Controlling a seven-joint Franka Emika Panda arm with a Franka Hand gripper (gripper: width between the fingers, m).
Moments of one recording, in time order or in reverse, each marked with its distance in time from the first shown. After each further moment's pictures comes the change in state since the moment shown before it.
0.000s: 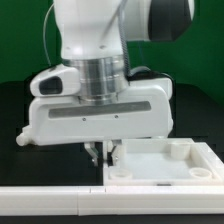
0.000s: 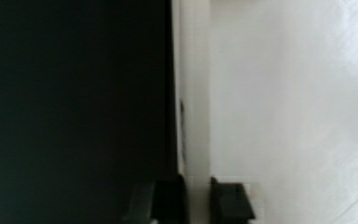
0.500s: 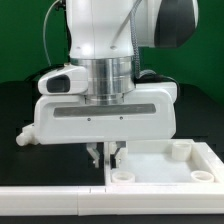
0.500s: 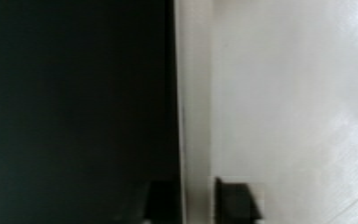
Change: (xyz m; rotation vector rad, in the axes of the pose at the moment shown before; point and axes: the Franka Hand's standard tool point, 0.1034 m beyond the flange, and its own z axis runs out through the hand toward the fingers) arm -0.001 0.001 0.000 -0.029 0.038 0.009
